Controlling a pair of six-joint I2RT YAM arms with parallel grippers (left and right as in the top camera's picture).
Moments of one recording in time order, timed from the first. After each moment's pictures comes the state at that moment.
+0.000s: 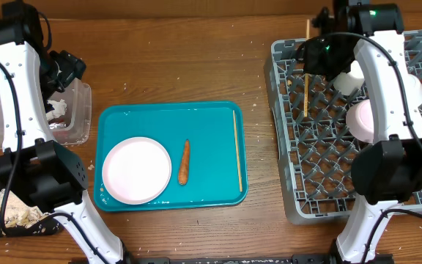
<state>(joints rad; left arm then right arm) 0.30 2.13 2.22 -1.51 -0.05 -0.69 0.06 2.08 2.12 -1.36 -0.22 0.06</state>
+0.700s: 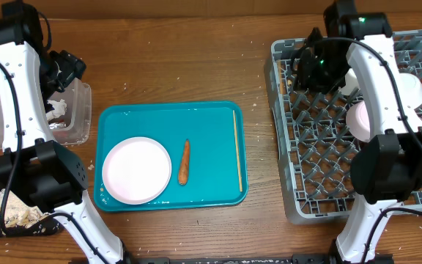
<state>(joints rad) 0.30 2.13 2.22 -1.51 -0.05 -0.69 0.06 2.09 2.06 -1.44 -0.24 0.06</state>
